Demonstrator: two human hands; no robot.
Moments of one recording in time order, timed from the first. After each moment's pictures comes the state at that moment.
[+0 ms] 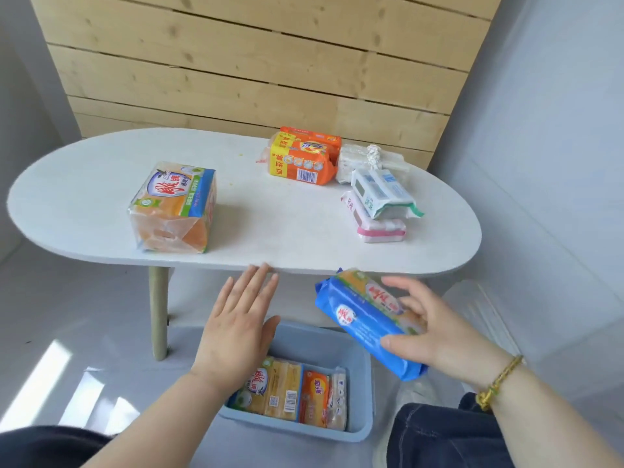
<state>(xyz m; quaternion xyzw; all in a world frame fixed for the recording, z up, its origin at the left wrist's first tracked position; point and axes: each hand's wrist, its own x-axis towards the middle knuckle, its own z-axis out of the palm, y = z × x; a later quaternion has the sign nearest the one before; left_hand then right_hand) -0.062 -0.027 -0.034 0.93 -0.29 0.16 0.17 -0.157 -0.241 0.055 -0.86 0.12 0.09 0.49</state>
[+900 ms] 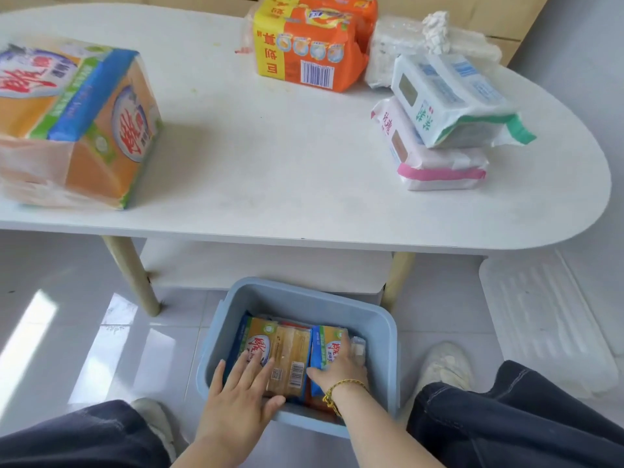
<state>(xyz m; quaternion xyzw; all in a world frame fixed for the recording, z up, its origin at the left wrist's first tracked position) -0.088 -0.043 -0.198 0.94 -0.25 -0.23 0.03 -0.093 -0.209 -0.244 -0.82 0.38 0.31 0.29</state>
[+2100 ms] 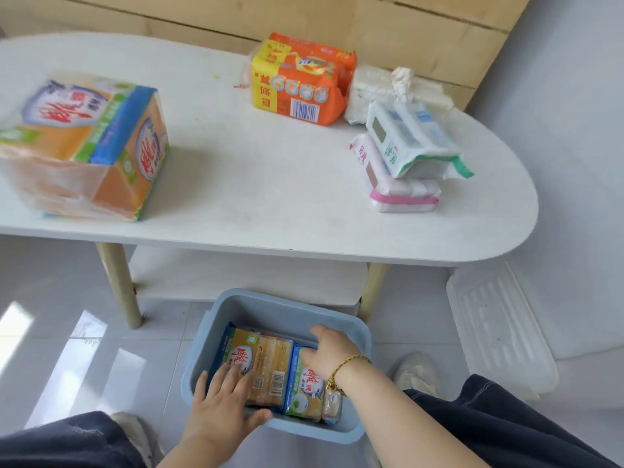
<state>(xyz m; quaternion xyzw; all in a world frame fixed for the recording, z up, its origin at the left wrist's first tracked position) -0.091 -0.042 -0.199 0.92 -0.19 -0.33 0.02 -0.072 -0.220 -0.152 -0.90 0.17 0.31 0.23</state>
